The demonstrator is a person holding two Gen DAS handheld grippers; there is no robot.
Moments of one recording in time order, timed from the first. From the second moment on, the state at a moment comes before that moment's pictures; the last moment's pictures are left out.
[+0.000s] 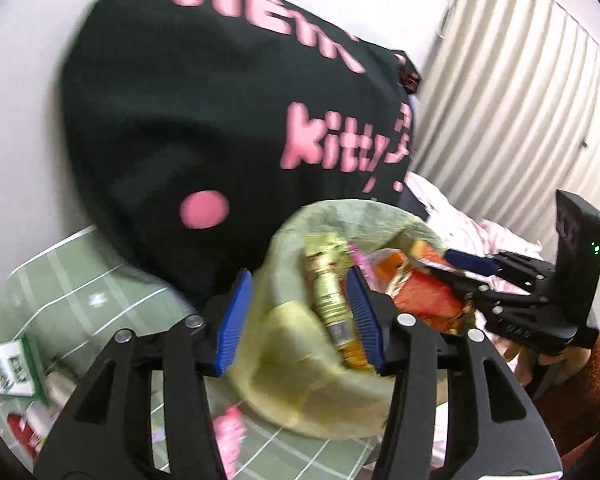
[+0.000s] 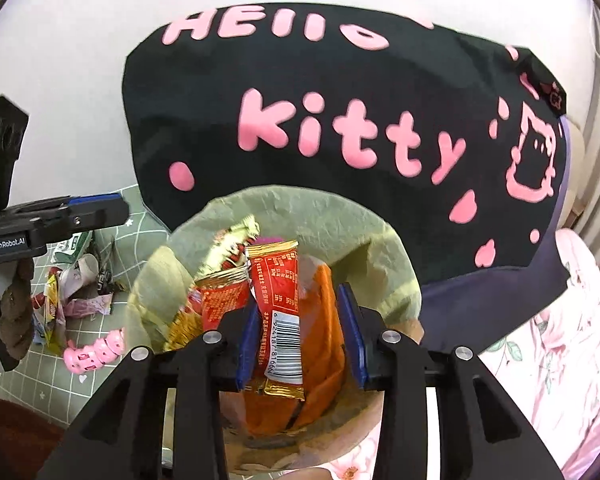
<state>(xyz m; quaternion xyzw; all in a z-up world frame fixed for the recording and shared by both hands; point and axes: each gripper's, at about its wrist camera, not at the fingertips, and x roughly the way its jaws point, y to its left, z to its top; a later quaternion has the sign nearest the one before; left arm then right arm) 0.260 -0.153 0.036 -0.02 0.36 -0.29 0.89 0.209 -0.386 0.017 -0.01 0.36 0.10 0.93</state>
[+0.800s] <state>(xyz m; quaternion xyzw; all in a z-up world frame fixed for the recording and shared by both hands) 0.244 -0.062 0.018 -0.08 0.38 -0.20 0.90 0.182 -0.371 0.026 -0.07 0.37 0.10 0.92</state>
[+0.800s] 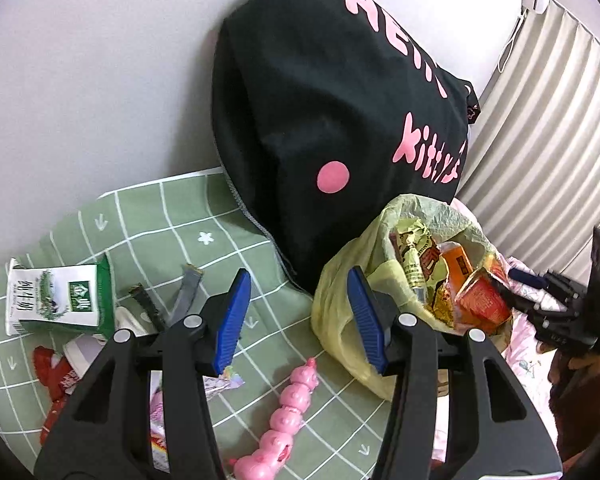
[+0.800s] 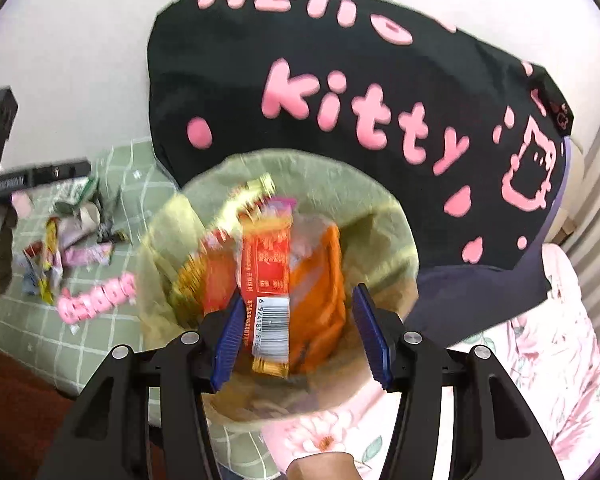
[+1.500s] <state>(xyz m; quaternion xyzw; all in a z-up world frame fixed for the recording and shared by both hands) 0.228 0.046 -0.002 -0.15 0.38 -0.09 0.91 0.224 -0.356 -0.016 -0.12 0.45 0.00 0.88</state>
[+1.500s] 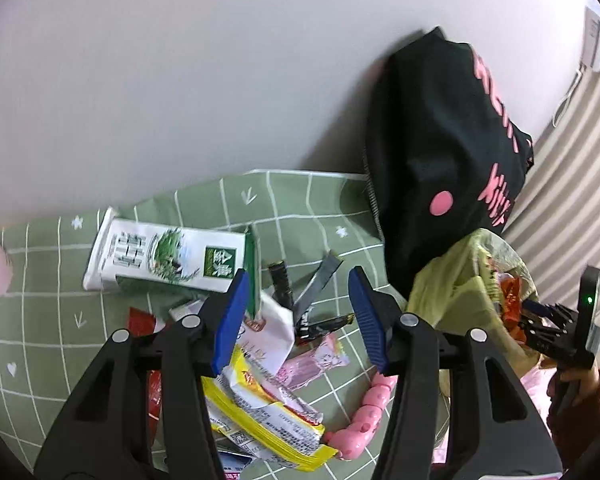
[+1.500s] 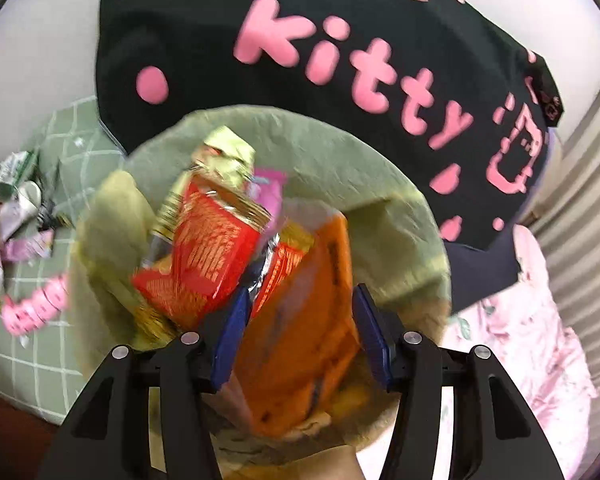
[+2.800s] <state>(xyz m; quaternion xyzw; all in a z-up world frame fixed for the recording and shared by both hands) 0.220 0.098 -0.015 -0.14 0.39 -0.04 0.91 0.212 -0.286 0.034 -0.04 0.33 0.20 0.92</state>
